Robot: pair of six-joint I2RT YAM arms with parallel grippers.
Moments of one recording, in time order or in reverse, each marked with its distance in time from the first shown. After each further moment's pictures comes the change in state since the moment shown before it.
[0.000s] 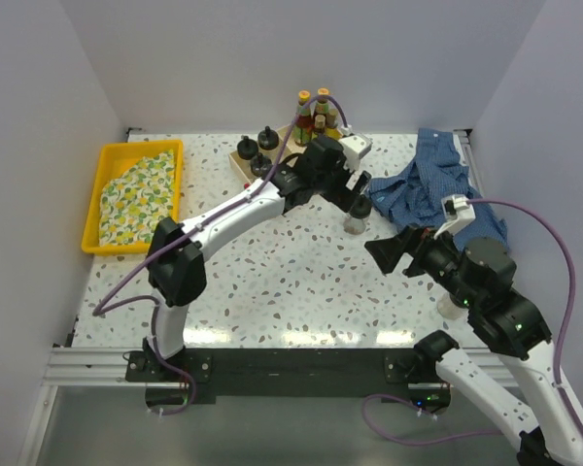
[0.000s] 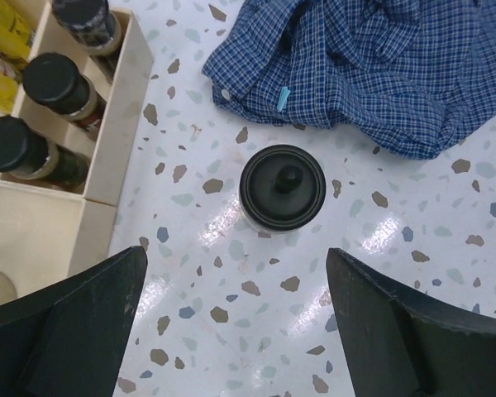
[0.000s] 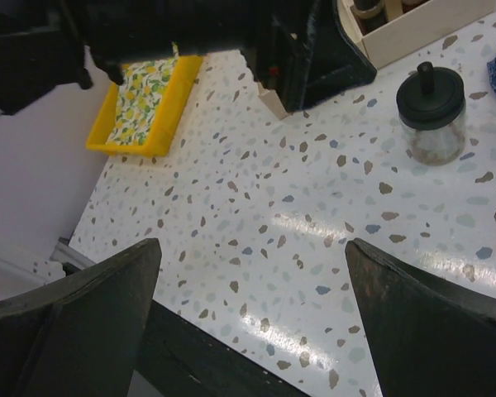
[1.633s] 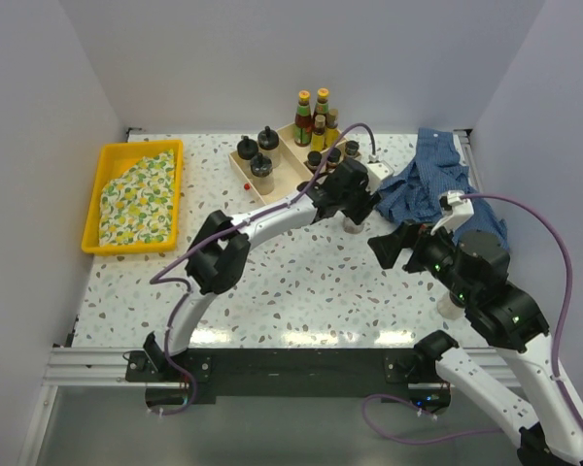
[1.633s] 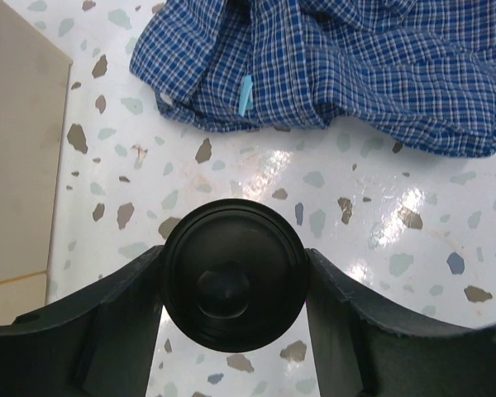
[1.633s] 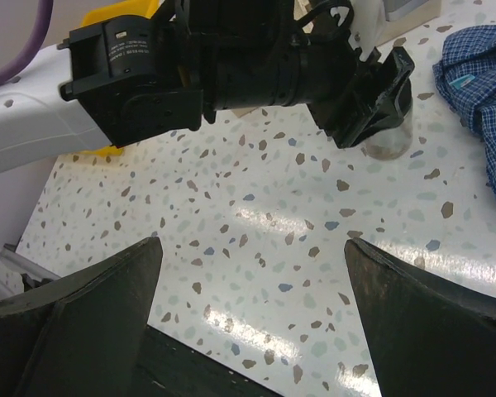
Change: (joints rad) left arm -0.049 0.326 0.125 0.137 0.016 0.104; right arm 0.000 0.045 0.036 -0.047 0.081 -0.077
